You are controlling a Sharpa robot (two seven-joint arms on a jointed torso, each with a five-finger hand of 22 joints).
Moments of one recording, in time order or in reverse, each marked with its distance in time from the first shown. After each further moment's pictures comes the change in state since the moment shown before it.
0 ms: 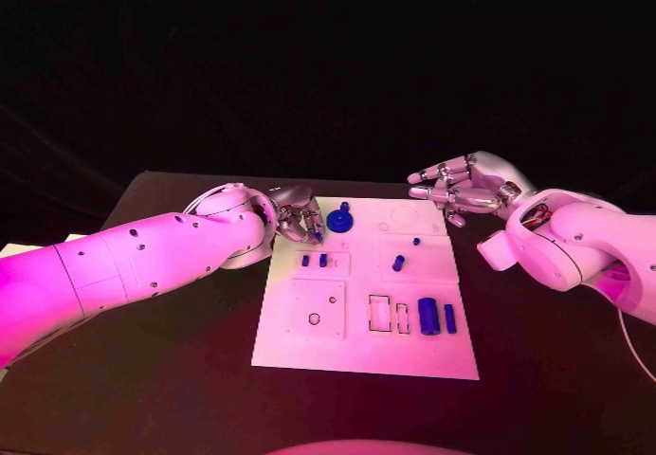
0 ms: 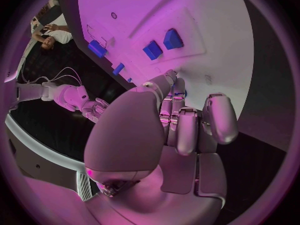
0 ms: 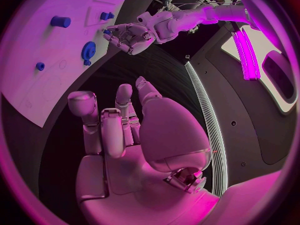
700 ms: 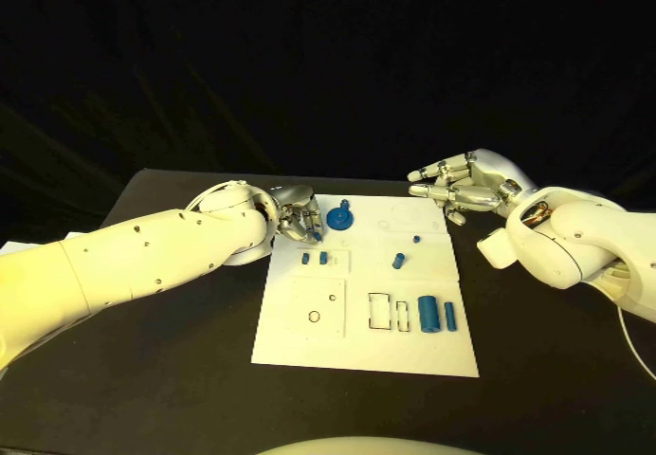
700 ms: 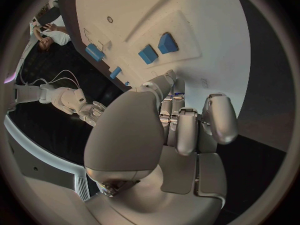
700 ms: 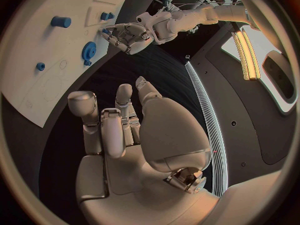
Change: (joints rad) left arm 0.002 0.017 -0.004 -0.022 -0.012 0.029 -0.016; left_hand -0.005 0.005 0.000 0.000 0.000 0.000 0.000 -0.004 0.001 0.004 -0.004 0.000 0.002 0.000 0.000 0.000 -0.001 0.000 0.000 0.000 0.000 0.000; right arm -0.001 0.001 0.000 -0.001 -0.001 0.001 -0.001; right_hand 0.000 0.000 0.000 0.000 0.000 0.000 0.000 0.000 0.000 0.000 0.000 0.000 -0.004 0.000 0.000 0.000 0.000 0.000 0.000 0.000 0.000 0.000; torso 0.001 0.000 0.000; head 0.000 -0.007
